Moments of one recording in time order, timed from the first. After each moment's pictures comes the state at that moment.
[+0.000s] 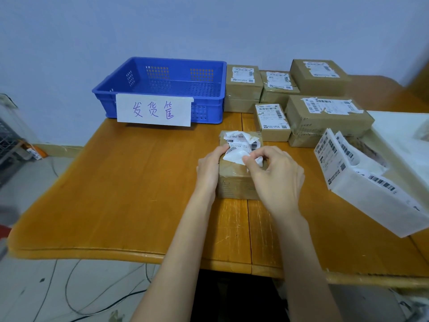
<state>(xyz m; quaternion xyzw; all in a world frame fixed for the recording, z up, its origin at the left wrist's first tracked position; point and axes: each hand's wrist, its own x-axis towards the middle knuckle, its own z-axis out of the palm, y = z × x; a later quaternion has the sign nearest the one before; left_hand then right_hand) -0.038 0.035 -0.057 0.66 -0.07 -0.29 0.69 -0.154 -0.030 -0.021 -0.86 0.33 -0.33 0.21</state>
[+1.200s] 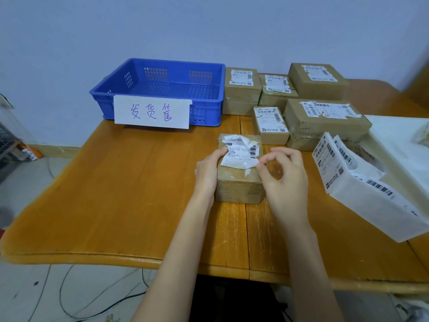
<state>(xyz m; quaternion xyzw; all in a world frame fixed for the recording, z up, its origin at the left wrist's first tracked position) -0.031 0.031 -0.069 0.65 -0.08 -0.29 0.69 -0.166 -0.044 -0.034 -0.81 0.30 -0.37 0.35</state>
